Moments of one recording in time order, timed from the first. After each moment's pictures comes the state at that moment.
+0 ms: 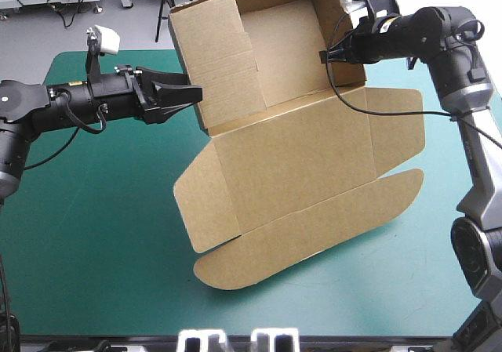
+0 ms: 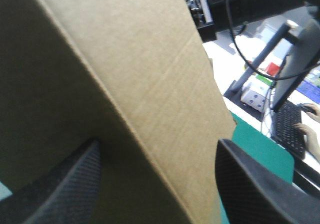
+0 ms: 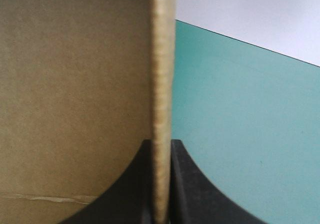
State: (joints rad) left arm 0.02 1.36 -1.41 -1.25 1.15 0.93; right arm 0.23 1.76 -2.04 0.25 1.04 -0.23
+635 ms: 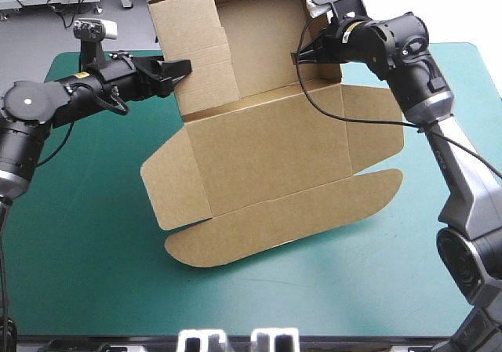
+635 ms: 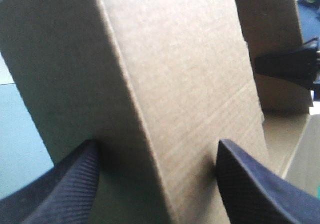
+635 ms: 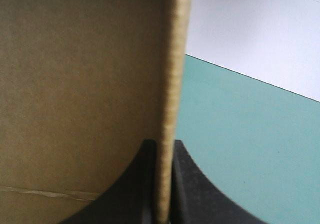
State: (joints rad) left arm -0.09 1.36 -1.41 -0.98 0.73 0.68; right arm 0.43 1.77 -2.04 -0.08 0.93 0.00
